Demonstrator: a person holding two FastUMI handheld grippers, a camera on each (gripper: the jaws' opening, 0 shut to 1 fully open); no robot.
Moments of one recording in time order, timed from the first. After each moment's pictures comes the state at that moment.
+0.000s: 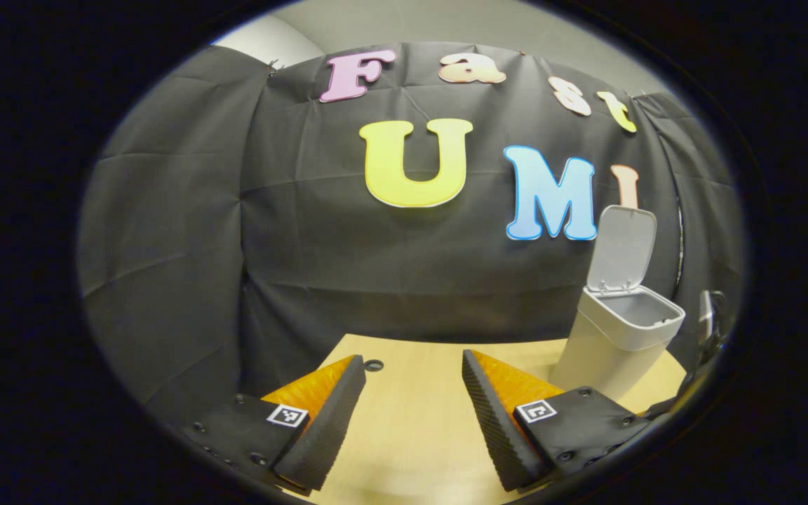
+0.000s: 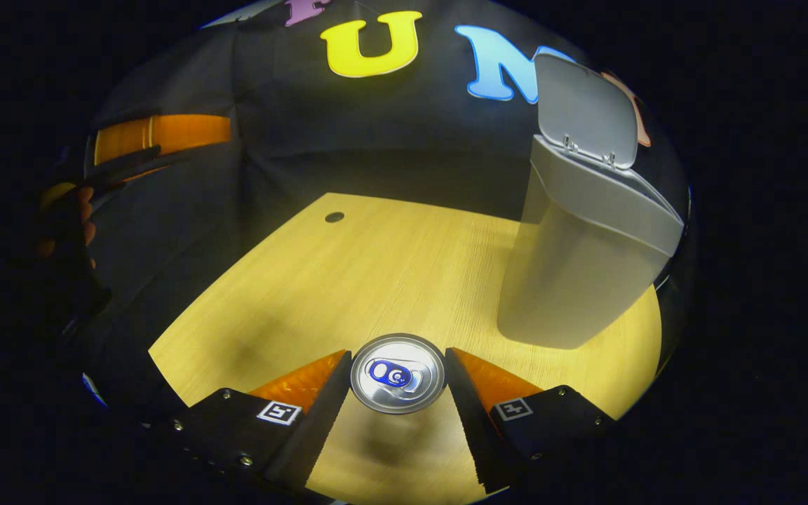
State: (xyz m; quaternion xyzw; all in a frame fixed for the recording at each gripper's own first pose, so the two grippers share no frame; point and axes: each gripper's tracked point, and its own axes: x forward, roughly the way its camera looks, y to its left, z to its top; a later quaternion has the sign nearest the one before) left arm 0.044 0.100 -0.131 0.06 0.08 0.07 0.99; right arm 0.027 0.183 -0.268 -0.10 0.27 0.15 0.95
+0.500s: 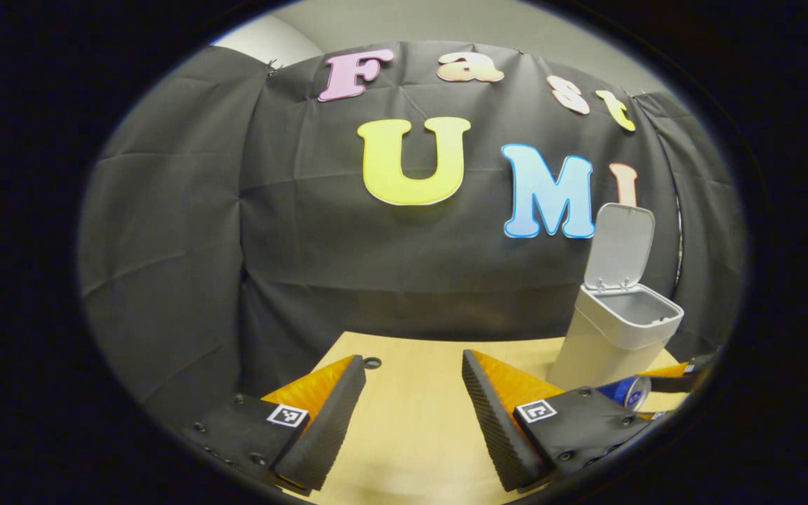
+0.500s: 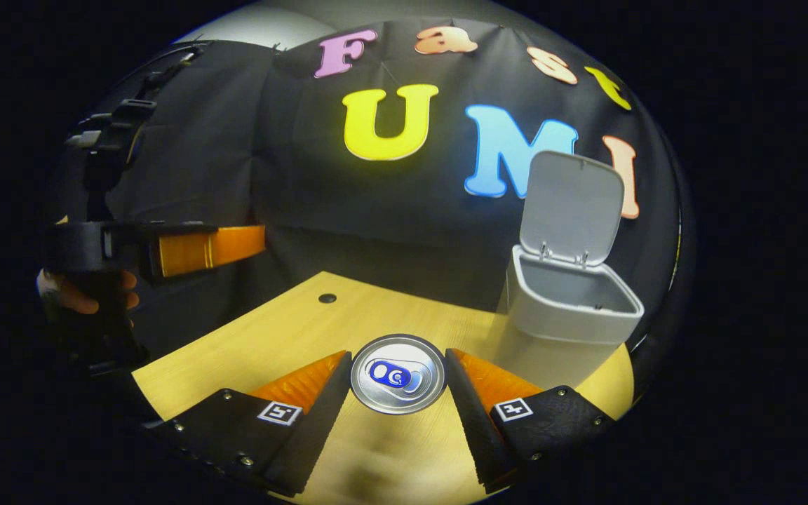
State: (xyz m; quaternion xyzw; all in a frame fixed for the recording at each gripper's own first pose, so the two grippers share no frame) left arm 0.041 0.092 -0.133 0.06 0.08 0.06 0.99; right arm 0.031 0.190 -0.161 -0.14 0.08 0.14 0.98
